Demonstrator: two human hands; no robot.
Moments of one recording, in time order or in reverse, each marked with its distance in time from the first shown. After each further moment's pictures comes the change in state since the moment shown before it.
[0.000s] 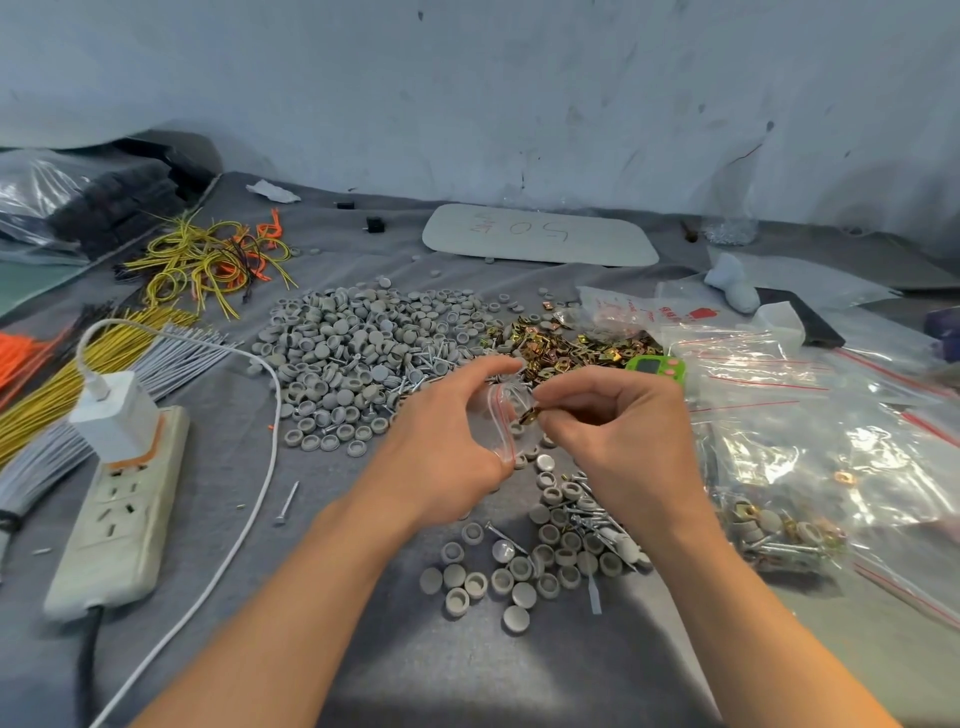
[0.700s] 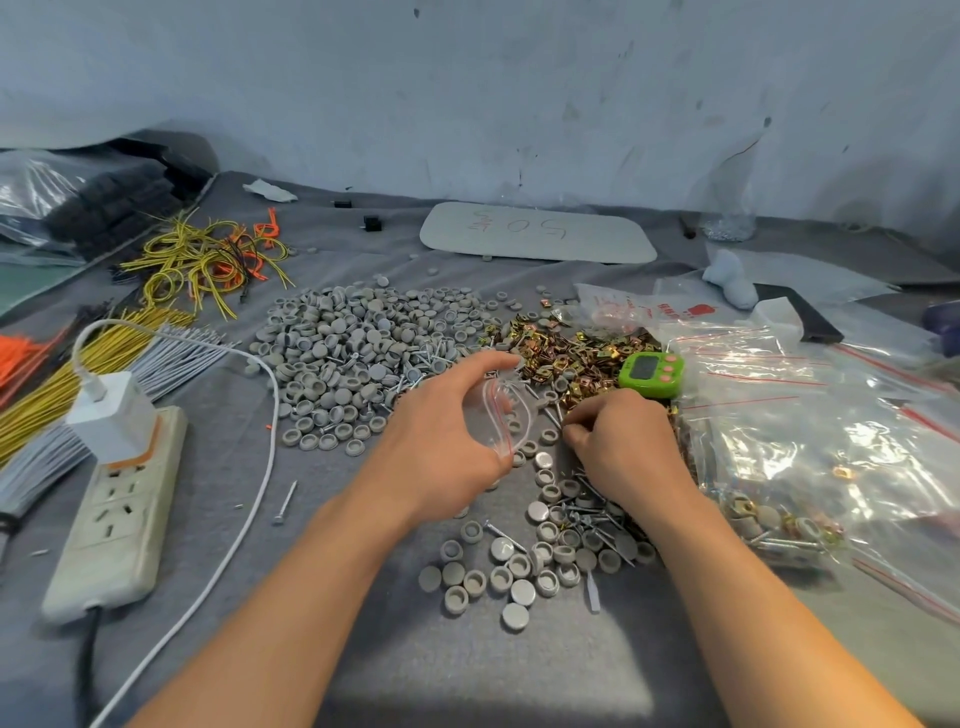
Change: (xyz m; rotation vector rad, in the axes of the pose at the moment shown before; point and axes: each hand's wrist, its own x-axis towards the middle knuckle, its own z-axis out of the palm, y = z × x) left_hand -0.001 0.006 -0.002 -0.009 -0.005 -0.021; right_hand 0.027 0.048 -0.009 -0.749 -0.130 0.318
